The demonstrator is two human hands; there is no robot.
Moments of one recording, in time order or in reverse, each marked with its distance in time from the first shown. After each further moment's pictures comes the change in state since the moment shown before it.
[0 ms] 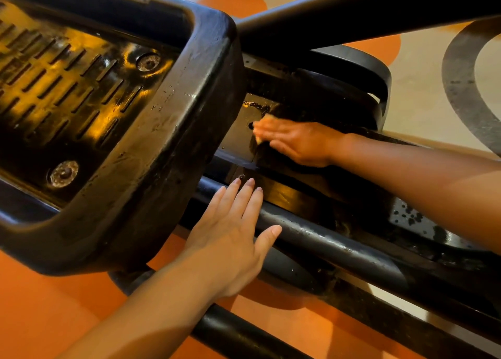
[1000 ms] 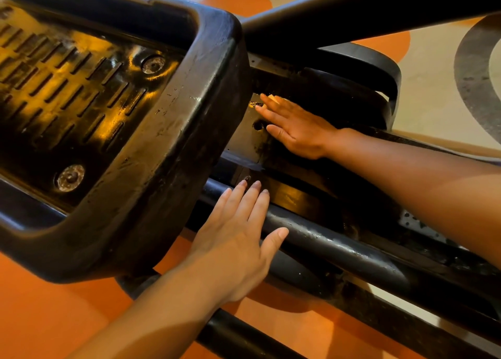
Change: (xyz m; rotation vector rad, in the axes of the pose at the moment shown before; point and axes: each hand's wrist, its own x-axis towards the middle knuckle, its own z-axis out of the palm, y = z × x) left_hand 0.001 0.000 0.000 -0.028 0.009 0.004; right_hand 0.027 -0.001 0.001 0.014 0.099 0.159
